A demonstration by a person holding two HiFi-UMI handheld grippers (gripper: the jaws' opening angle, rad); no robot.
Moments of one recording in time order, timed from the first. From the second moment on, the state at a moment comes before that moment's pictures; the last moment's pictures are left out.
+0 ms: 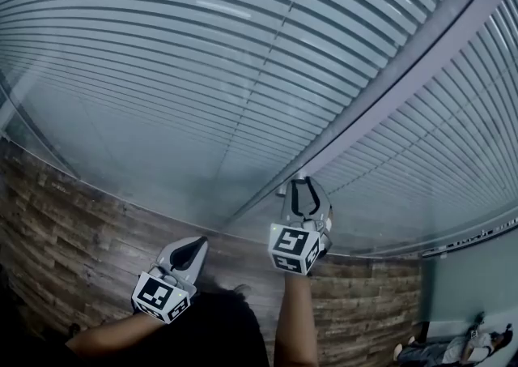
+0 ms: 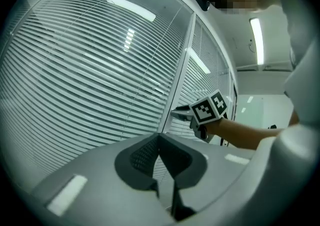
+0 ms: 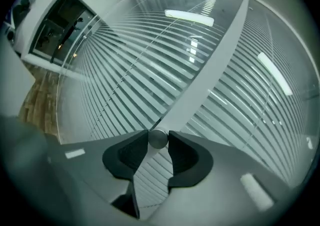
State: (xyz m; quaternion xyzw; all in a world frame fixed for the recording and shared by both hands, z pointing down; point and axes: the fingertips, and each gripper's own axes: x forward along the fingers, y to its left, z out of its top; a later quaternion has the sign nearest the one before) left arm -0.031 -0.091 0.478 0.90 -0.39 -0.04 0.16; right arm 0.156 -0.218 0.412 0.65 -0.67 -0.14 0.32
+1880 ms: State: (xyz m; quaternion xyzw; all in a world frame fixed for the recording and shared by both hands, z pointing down) left arm -0.037 -0.090 0.480 0.90 -0.39 -0.04 0.16; right arm 0.171 -0.216 0.409 0.69 -0.71 0.09 -0.01
